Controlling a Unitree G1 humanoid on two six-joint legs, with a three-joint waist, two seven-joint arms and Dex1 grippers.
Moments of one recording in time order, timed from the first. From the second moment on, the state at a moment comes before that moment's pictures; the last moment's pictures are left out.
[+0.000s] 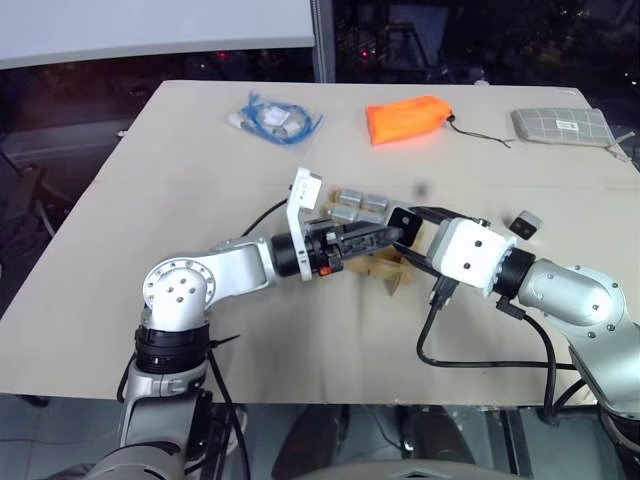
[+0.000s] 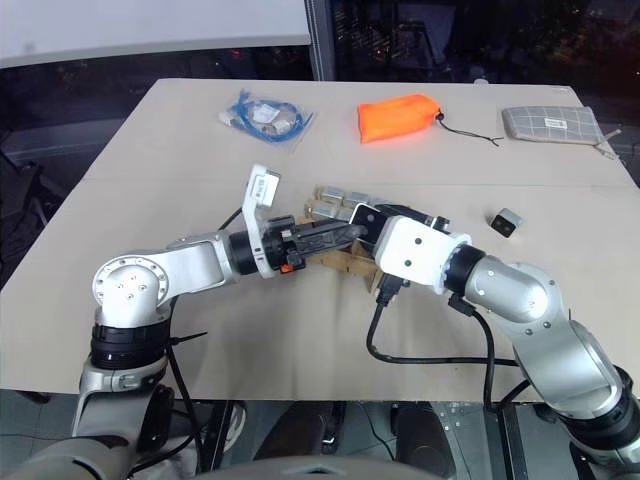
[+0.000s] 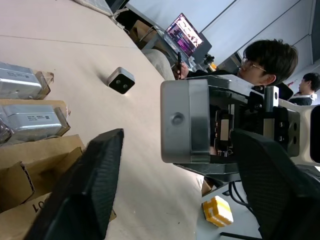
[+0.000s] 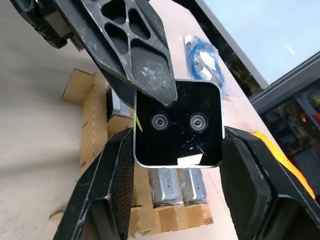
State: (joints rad) left arm -0.53 0.45 0.08 -0.26 -1.41 1.16 -0.24; right arm -0.33 -0.69 0.22 -0.83 0.03 0.63 0.61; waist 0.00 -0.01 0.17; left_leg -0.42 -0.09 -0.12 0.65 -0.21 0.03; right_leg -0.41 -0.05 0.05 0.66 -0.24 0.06
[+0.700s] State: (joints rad) left arm -0.63 0.47 0.06 -0.25 -1.32 1.11 -0.28; right arm -0.23 -0.60 0.05 -0.82 0.17 0.67 0.61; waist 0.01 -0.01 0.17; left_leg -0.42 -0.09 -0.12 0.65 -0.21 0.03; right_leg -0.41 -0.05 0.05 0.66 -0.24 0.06
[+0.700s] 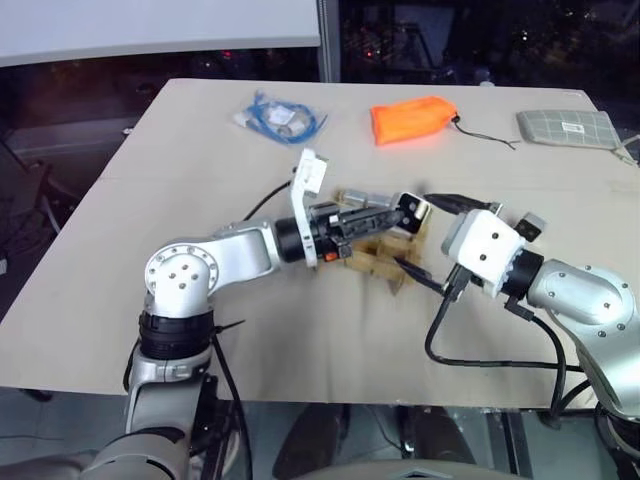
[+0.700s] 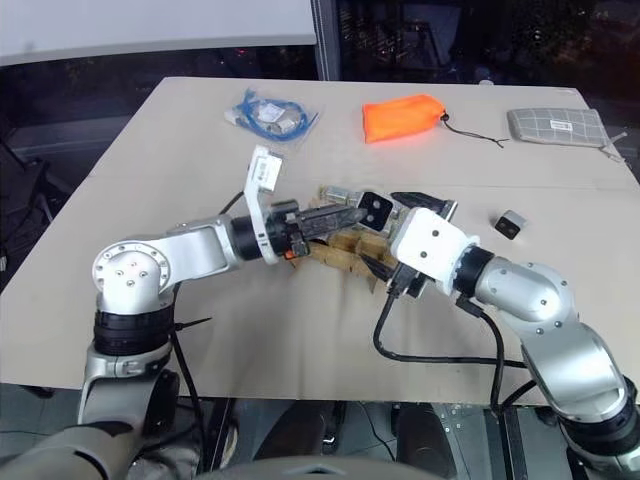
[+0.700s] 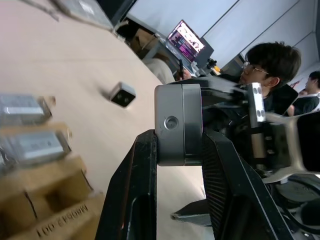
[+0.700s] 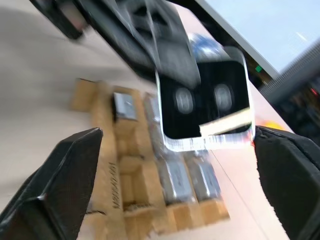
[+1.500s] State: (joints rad) left arm -1.07 0.62 -0.32 0.75 -0.25 -0.03 -1.60; right arm 0.26 -0.64 -0.41 -1.01 0.68 0.57 0.59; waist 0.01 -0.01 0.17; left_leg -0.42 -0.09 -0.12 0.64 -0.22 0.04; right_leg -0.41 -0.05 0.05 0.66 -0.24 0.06
